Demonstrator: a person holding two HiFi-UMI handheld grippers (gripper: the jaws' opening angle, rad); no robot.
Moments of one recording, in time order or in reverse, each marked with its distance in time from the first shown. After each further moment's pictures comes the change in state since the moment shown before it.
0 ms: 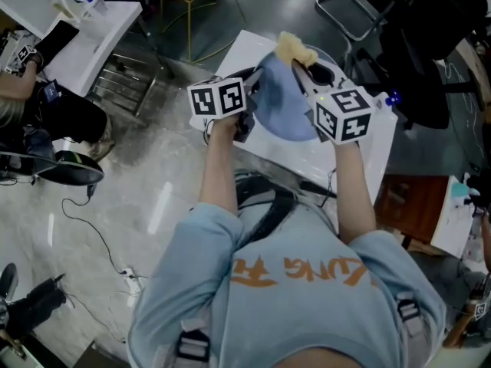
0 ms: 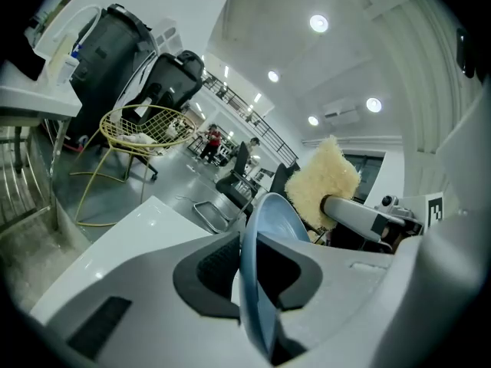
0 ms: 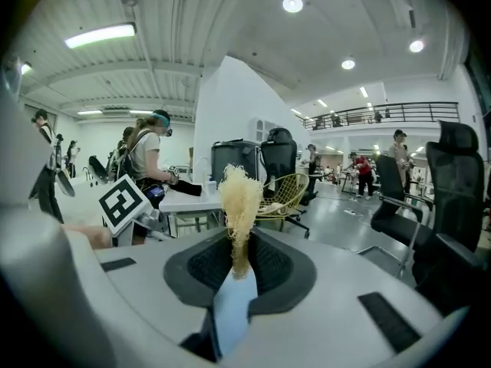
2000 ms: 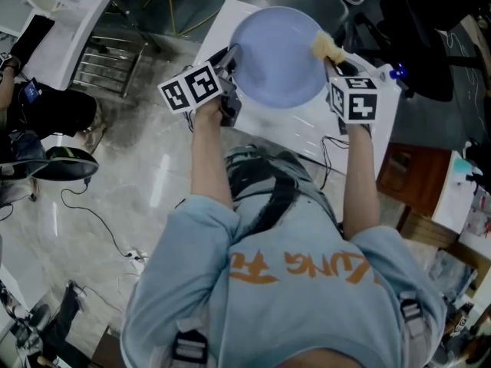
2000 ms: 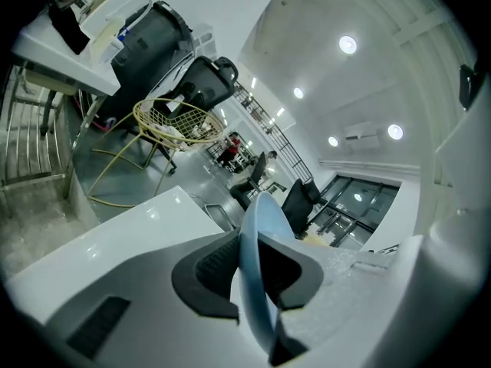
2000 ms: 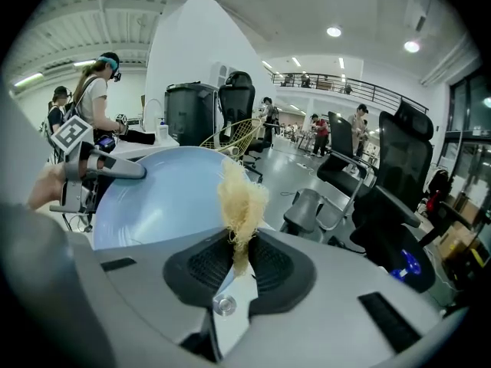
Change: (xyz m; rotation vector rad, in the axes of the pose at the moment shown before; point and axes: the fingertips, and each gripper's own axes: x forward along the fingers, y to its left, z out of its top) left arm -0.008 0.048 -0.011 -0.187 -0.091 0.056; right arm -0.033 -0.098 -0.136 0.057 0.397 -0.314
